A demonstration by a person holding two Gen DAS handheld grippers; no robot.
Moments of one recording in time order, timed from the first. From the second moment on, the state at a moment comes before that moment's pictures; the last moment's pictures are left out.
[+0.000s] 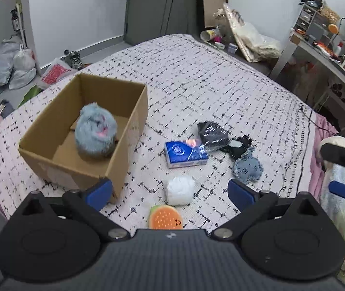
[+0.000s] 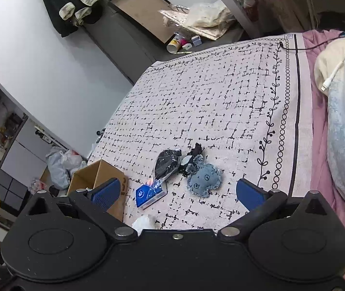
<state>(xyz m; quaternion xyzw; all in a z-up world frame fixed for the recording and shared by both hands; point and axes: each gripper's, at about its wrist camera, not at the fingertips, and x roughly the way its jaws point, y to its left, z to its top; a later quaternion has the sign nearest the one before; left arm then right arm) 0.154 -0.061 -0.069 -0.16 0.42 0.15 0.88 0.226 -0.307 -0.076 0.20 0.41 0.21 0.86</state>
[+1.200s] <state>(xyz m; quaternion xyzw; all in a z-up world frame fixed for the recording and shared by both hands) 0.178 -0.060 -0.171 -0.27 0.47 0.19 0.82 0.256 -0.267 -0.116 0.04 0.40 0.24 0.88</state>
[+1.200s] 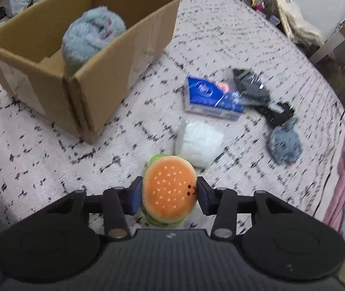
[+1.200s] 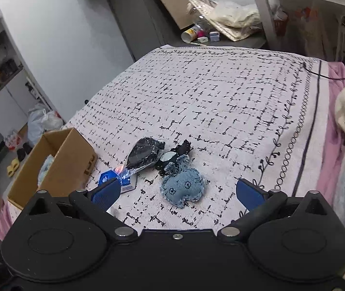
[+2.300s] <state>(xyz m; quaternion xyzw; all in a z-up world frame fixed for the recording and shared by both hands) 0.205 -0.033 -0.186 -0.30 0.48 0.17 0.81 0.296 -0.211 -0.188 -0.08 0.44 0.19 0.87</state>
